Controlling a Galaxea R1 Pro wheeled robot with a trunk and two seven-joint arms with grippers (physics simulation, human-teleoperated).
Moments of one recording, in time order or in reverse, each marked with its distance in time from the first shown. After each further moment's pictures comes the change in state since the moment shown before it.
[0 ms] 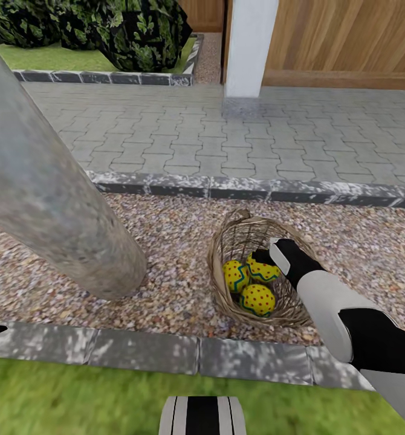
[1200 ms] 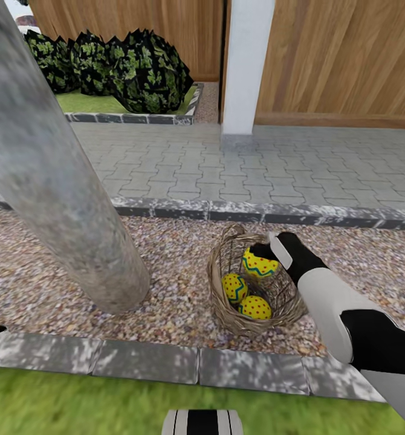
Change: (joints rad) left arm 0.000 0.002 -0.001 0.002 0.000 0.002 0.000; right arm 0.002 -0.001 0.003 -0.090 -0.067 0.073 0.002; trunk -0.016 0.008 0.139
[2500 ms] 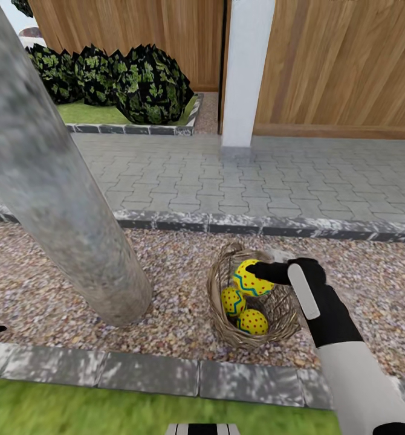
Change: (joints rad) left arm 0.000 0.002 0.001 0.000 0.000 0.001 -0.001; right arm 0.452 -0.039 0.004 -0.823 -0.174 0.356 0.001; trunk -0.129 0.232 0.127
